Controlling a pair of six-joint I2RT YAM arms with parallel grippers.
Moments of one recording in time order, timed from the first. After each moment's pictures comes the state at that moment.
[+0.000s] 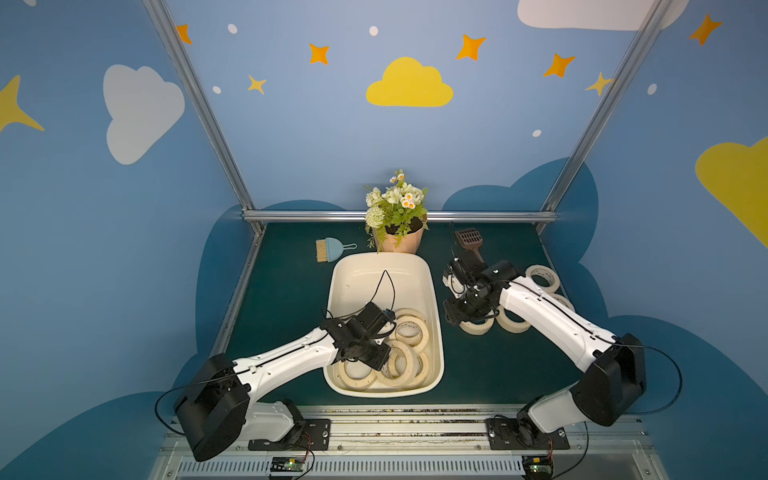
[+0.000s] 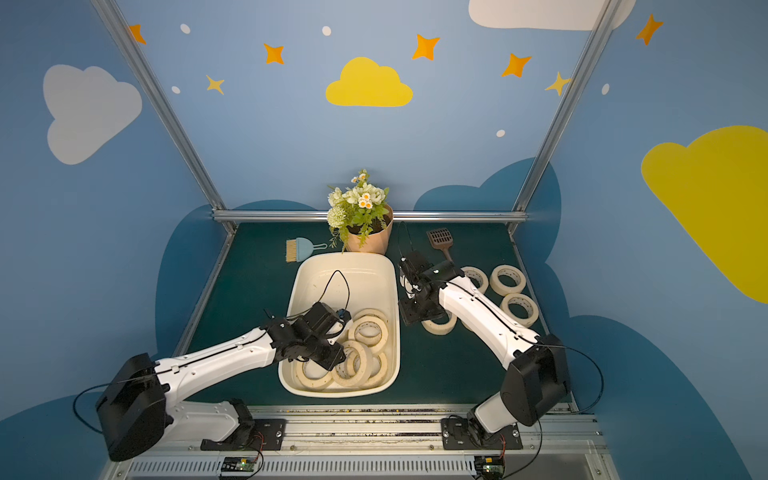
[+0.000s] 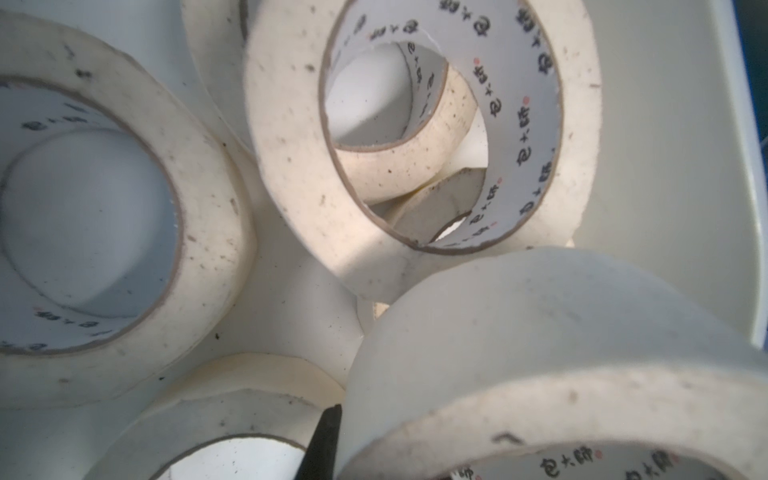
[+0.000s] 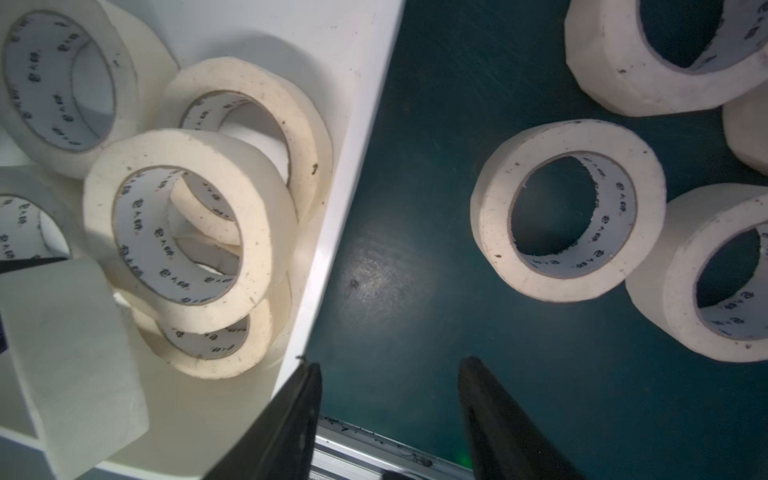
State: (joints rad) left arm -0.82 1.32 0.83 -0.65 0.14 -0.30; right arm 0.64 1.50 1.33 -1.14 -0.05 0.23
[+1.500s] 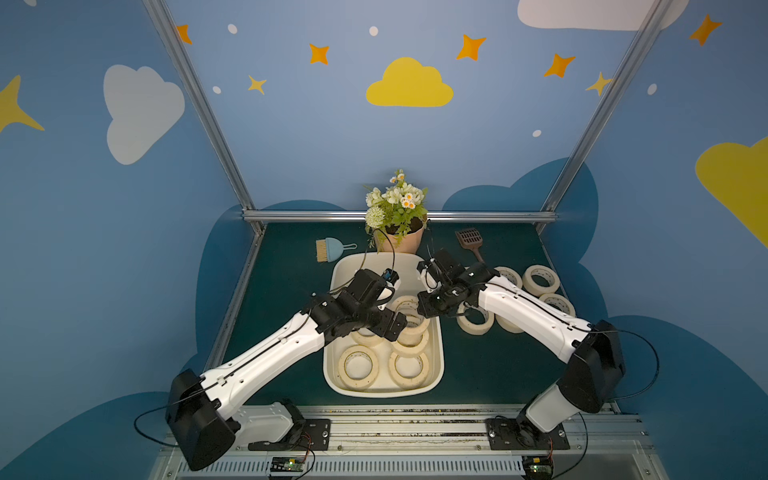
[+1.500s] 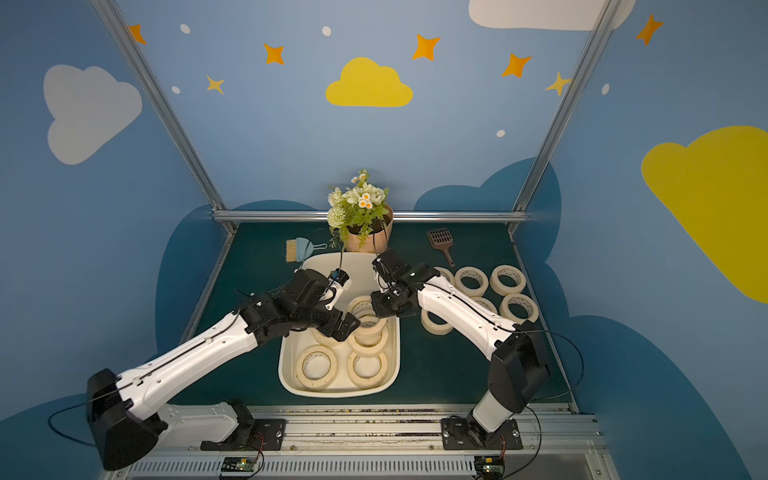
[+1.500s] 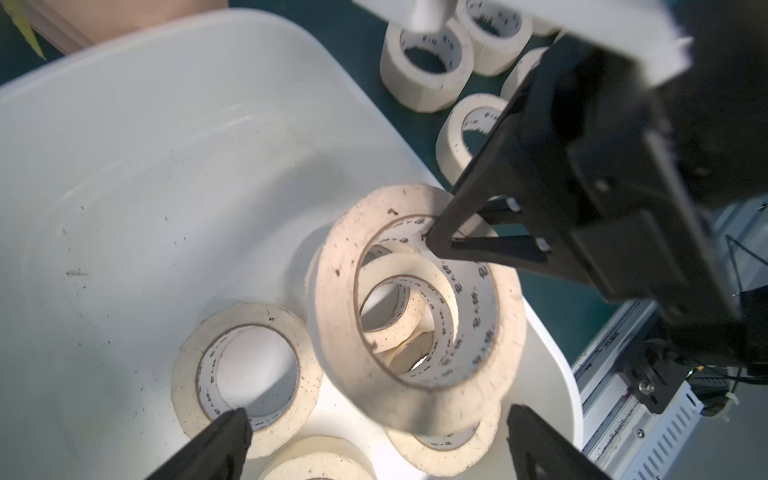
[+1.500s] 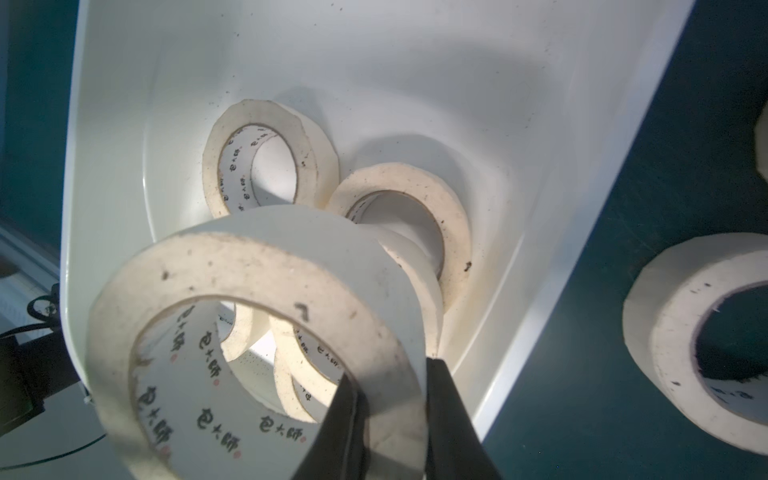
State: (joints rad) left arm -0.77 1.20 1.09 -0.69 0.07 -0.21; right arm 0.72 1.61 1.40 -0.94 -0.13 0.38
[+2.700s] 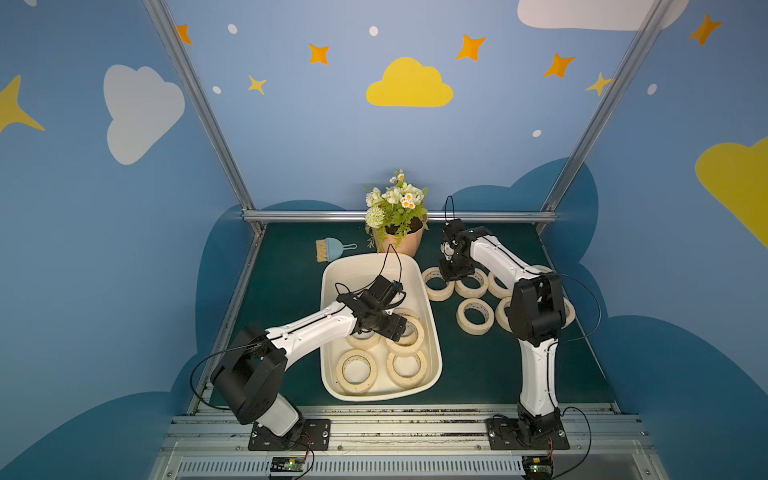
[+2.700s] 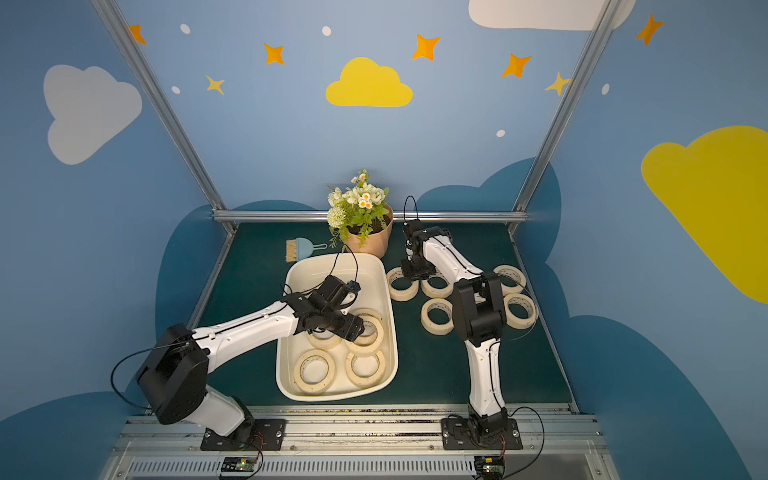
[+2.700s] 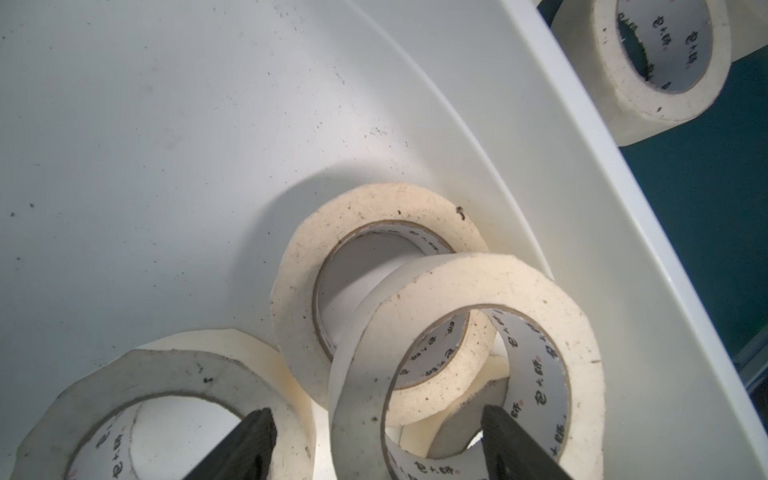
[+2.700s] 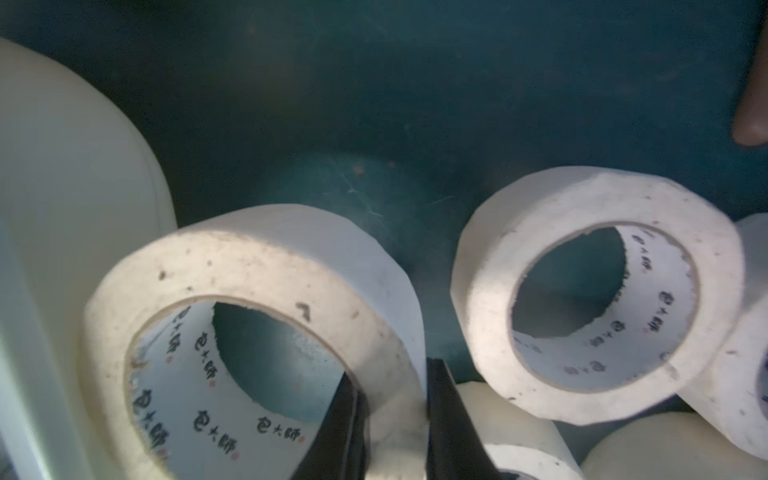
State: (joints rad) left arm -0.72 1.56 1.04 -0.57 0.07 -0.25; right arm 0.42 2.15 1.87 -1.07 -0.03 0.15
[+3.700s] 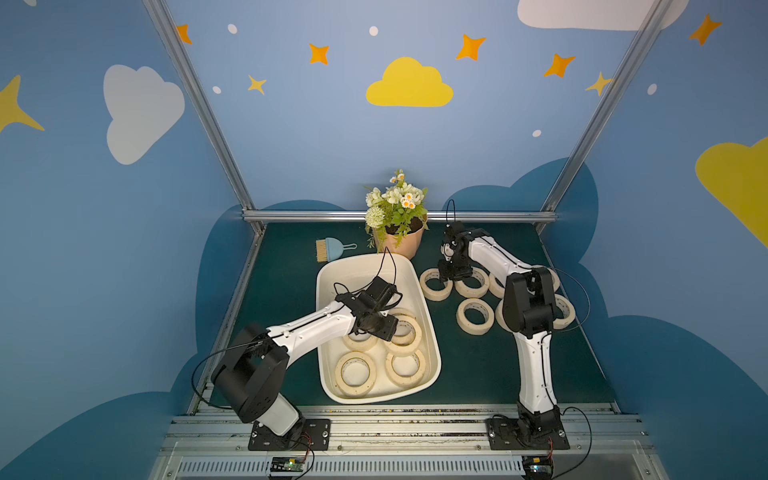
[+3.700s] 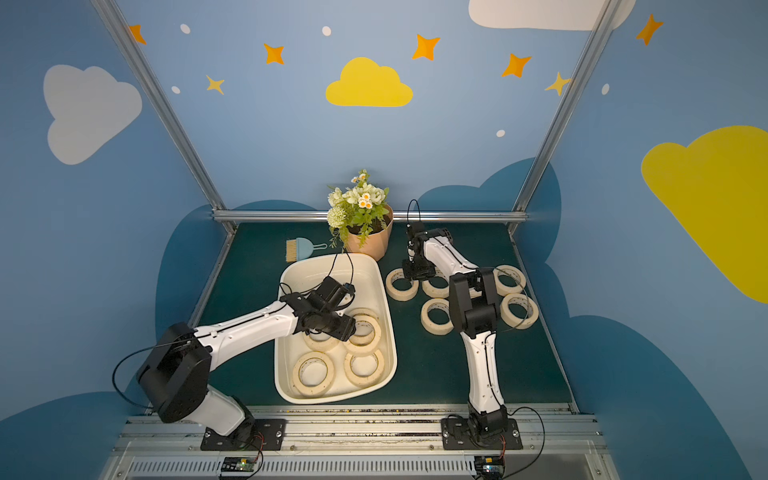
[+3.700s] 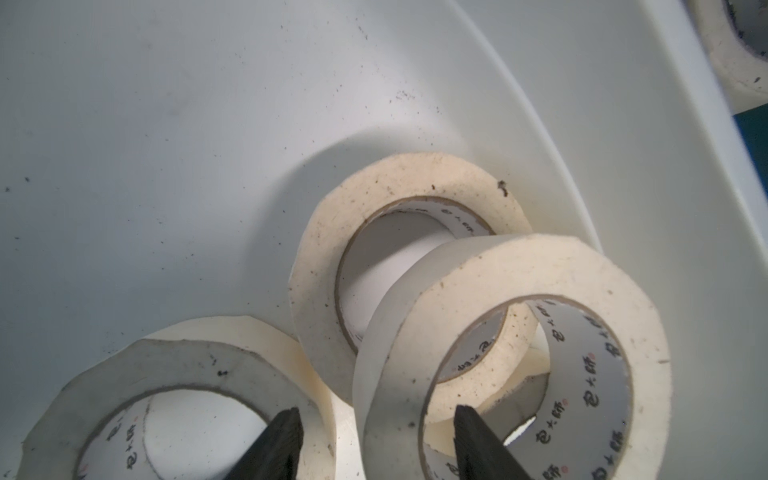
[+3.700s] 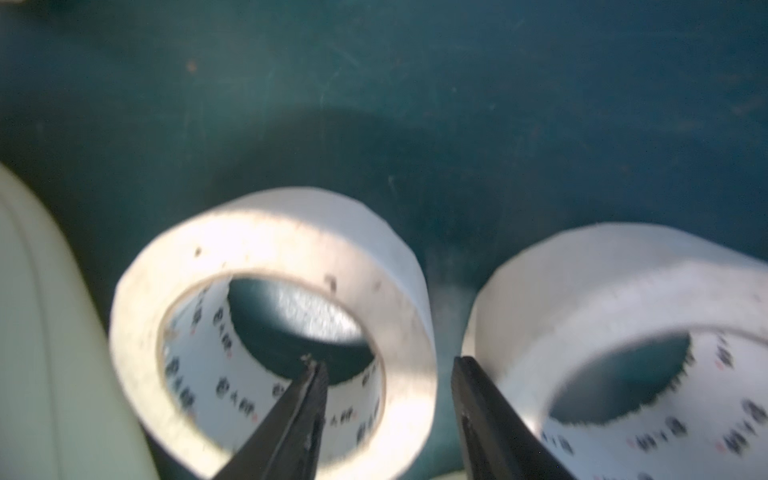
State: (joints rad) left arm -0.70 1.58 1.02 -0.58 0.07 -0.27; right arm 0.37 2.20 1.87 -1.01 -0.04 0.15
